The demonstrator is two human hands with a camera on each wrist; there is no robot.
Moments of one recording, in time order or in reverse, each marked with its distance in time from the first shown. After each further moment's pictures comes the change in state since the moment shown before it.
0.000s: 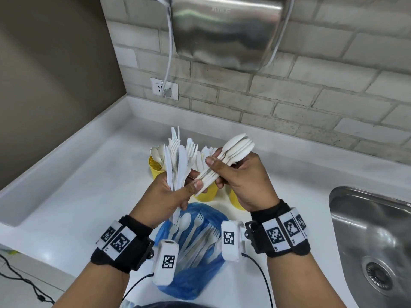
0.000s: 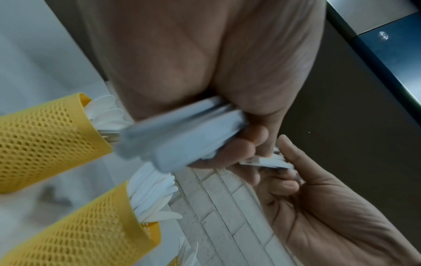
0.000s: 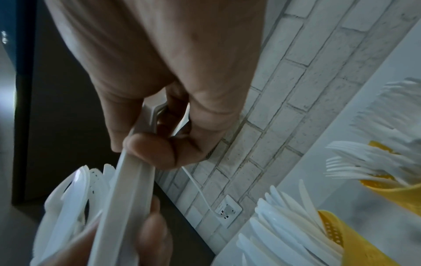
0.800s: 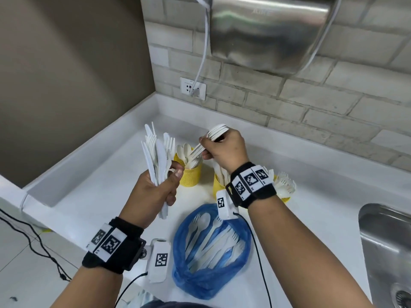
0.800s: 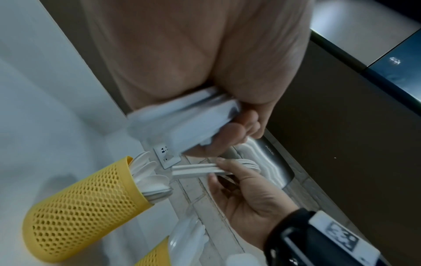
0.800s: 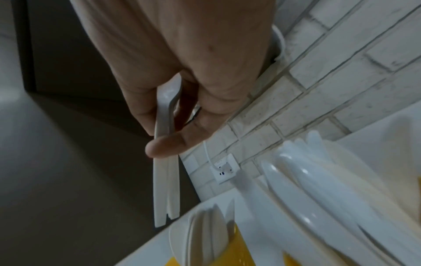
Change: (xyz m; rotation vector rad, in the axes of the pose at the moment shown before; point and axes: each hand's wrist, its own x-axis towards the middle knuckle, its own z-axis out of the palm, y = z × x) left_hand -0.026 -0.011 -0.058 -0.174 0.314 -0.024; right_hand 0.099 0.048 0.066 -0.377 0.076 0.130
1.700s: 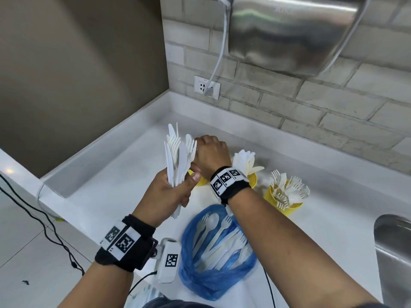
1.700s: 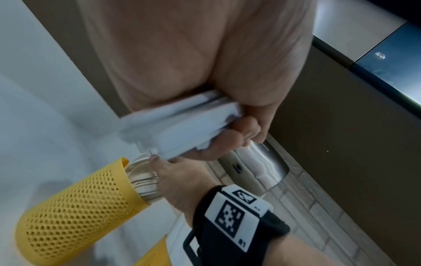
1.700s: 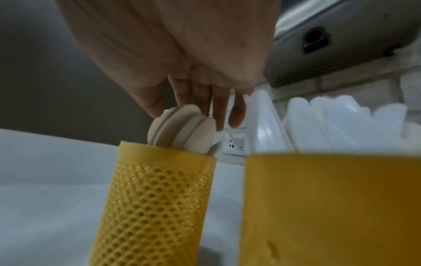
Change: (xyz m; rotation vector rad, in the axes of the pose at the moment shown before) left_hand -0.006 0.008 0.007 0.145 0.000 -0.011; right_hand 0.014 0.033 0.059 -1.134 -0.247 -0.421
